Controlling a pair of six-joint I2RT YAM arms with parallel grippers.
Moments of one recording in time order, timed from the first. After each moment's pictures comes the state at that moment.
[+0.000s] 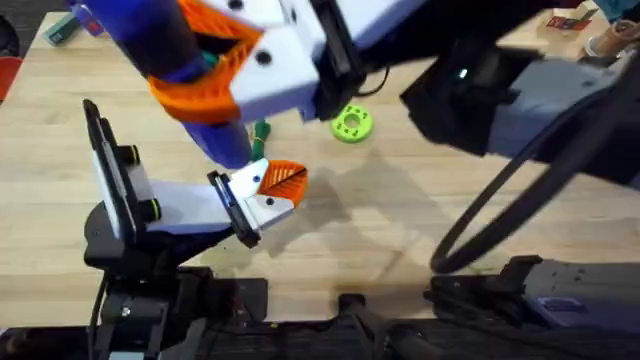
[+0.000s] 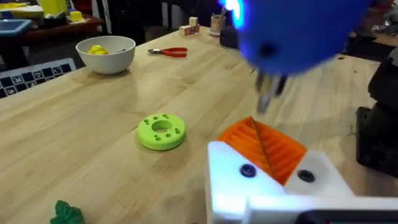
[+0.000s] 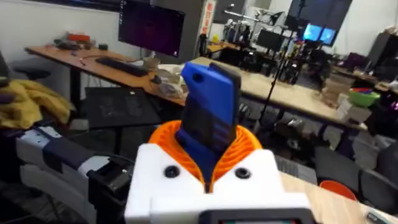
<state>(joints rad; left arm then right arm) -0.02 0.01 0.01 -0.10 1.00 0.03 0.76 1.49 1.06 0.89 -1.13 0.15</state>
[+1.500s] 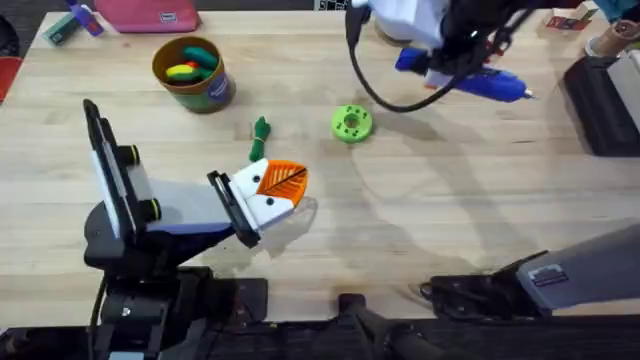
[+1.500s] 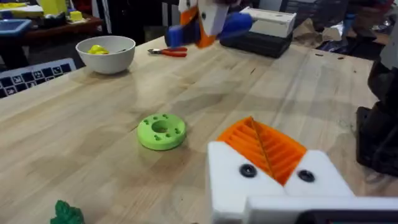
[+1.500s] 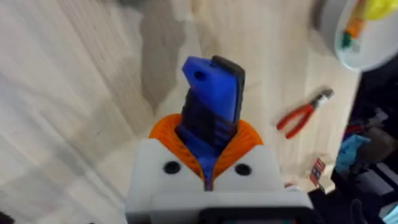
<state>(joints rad) -0.02 0.01 0.01 -0.10 1.00 0.03 0.35 1.70 1.61 -1.18 0.22 -1.03</state>
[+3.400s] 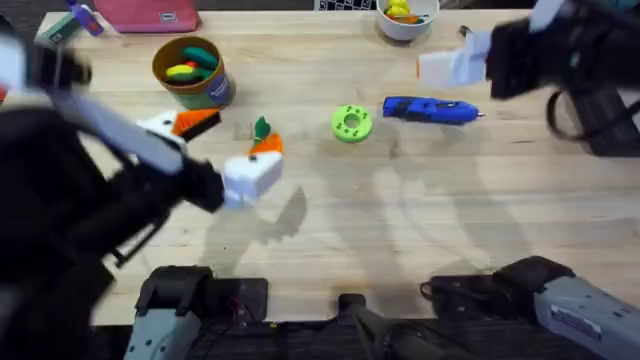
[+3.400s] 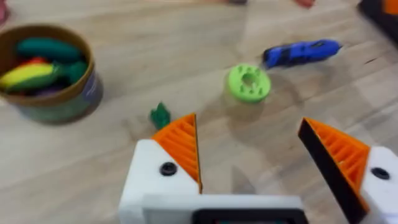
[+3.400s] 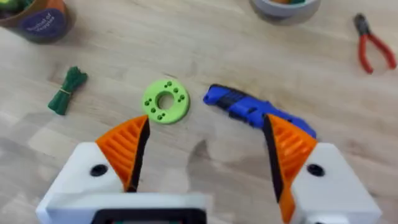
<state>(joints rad) -0.01 0.42 0.62 -0.72 0.48 0.05 0.31 1.04 1.14 -0.82 -0.03 0.05</state>
